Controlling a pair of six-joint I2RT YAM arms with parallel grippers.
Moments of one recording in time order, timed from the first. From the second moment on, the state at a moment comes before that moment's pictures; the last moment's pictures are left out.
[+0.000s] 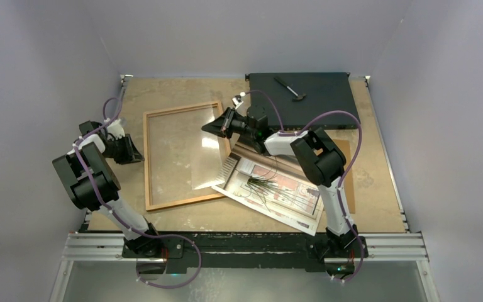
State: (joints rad) left arm 0.56 1.77 1.06 -0.55 0.59 0.25; right arm 0.64 2.19 1.33 0.81 -0.61 1.37
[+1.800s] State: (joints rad) left arm 0.56 1.77 1.06 -0.55 0.60 0.25; right arm 0.65 2.23 1.32 0.78 -0.60 1.37
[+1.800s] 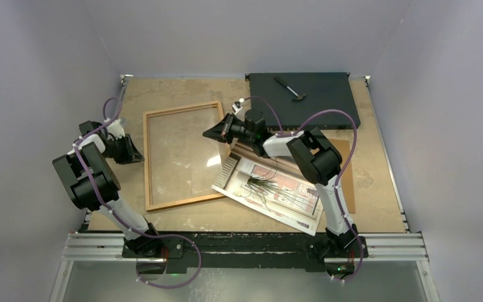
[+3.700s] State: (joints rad) left arm 0.56 1.77 1.06 -0.55 0.60 0.25; right arm 0.63 2.19 1.26 0.85 -0.55 1.26
